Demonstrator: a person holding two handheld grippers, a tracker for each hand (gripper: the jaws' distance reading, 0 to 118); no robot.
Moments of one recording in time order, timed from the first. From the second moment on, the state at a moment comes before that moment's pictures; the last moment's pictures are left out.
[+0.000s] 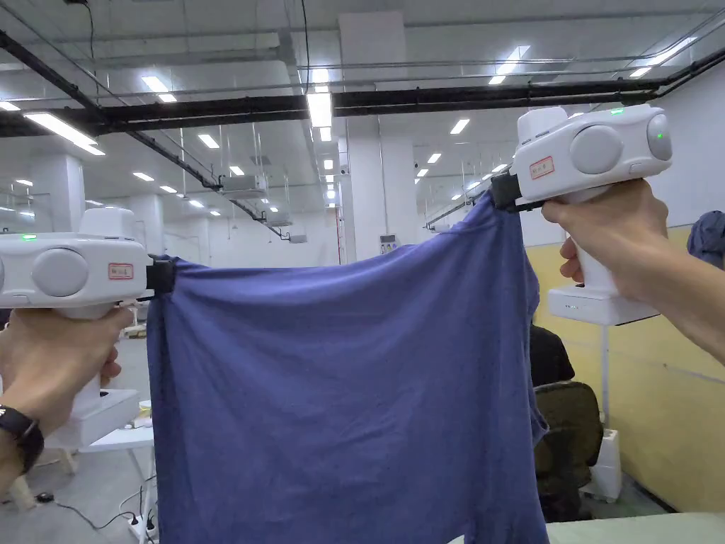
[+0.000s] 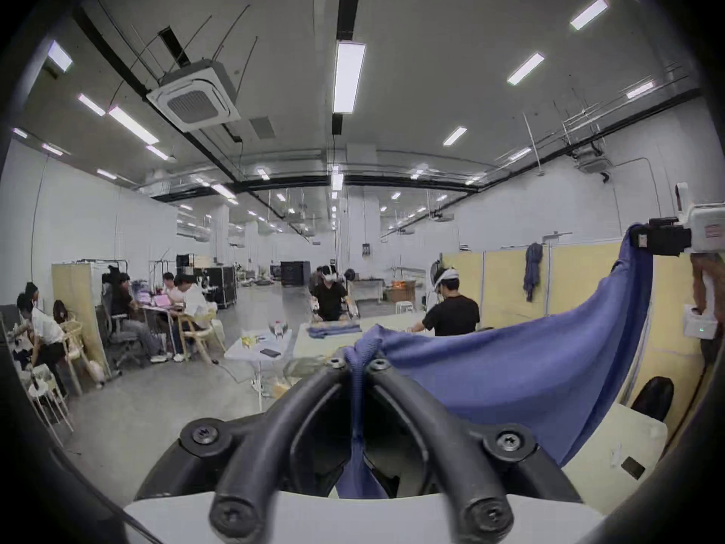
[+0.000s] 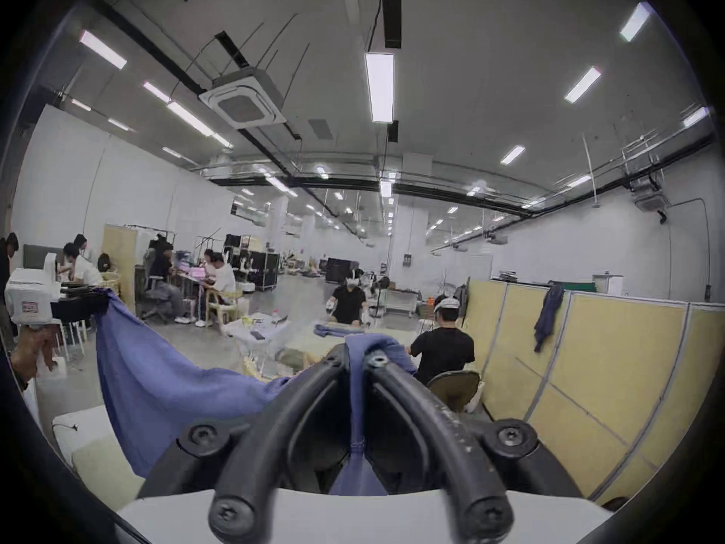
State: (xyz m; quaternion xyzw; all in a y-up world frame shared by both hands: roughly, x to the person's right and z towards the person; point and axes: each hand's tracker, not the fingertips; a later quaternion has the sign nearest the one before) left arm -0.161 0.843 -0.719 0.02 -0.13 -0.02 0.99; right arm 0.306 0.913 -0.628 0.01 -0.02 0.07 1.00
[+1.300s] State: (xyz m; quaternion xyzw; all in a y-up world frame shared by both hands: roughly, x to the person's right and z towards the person) left arm -0.125 0.825 -1.002 0.00 -0.10 -0.02 1.00; right arm 0.350 0.887 -0.914 0.00 -0.06 0.08 1.00
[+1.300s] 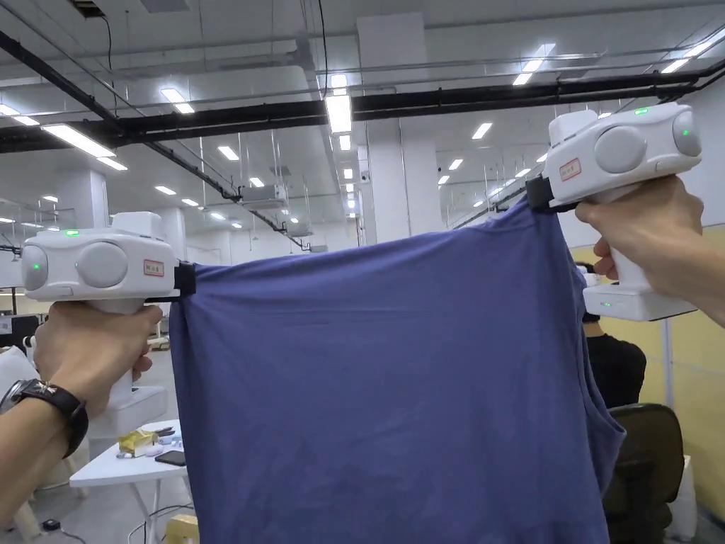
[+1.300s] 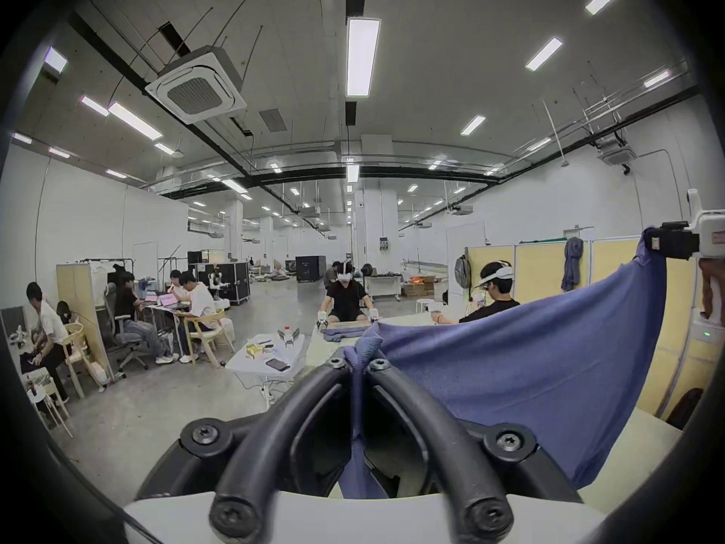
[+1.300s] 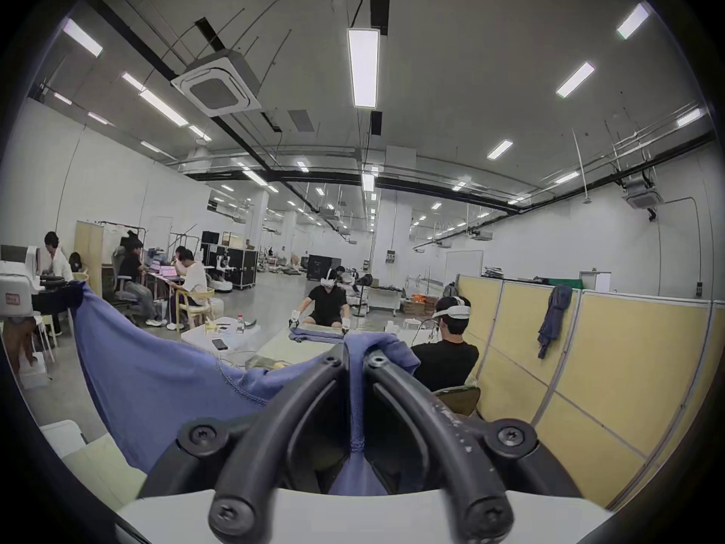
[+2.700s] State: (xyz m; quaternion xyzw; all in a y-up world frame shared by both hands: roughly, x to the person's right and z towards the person) left arm -0.174 0.442 -0.739 -0.27 -0.13 0.05 0.95; right arm 0.341 0.444 -0.665 -0.27 0.03 -0.01 0.96
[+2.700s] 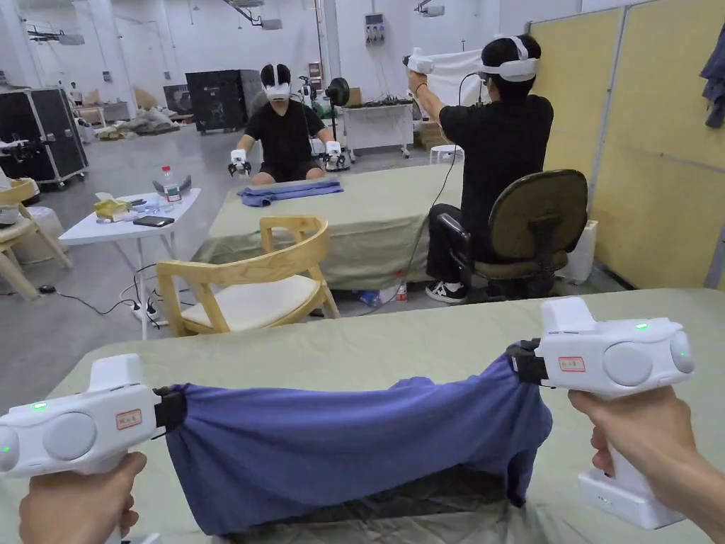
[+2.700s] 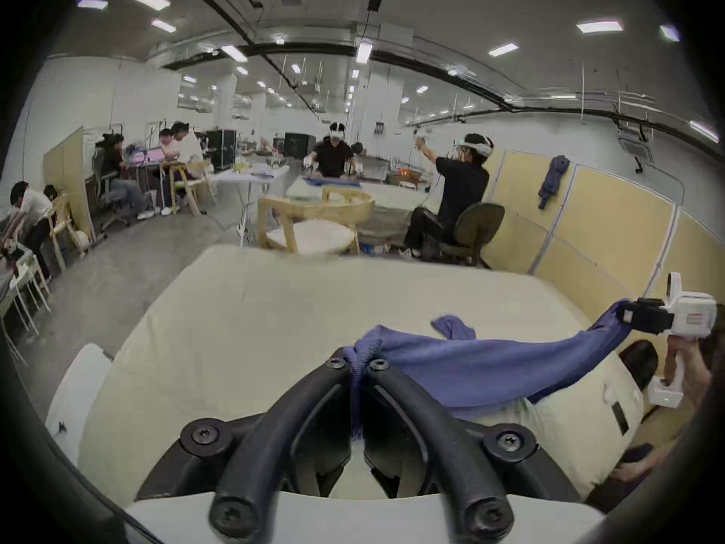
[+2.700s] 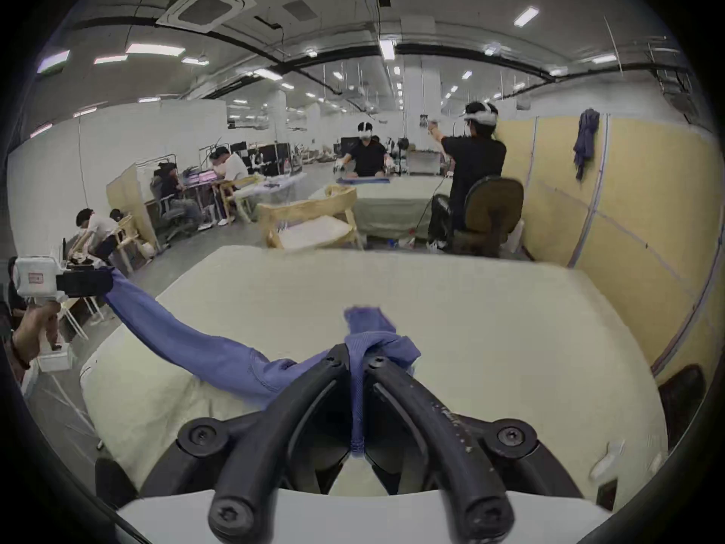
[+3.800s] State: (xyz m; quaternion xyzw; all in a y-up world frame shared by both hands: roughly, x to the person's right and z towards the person) left arm -0.212 0.226 -0.528 -0.49 -0.13 0.00 0.86; right arm 0.301 0.234 -0.454 -0.48 0.03 -0.05 0.87
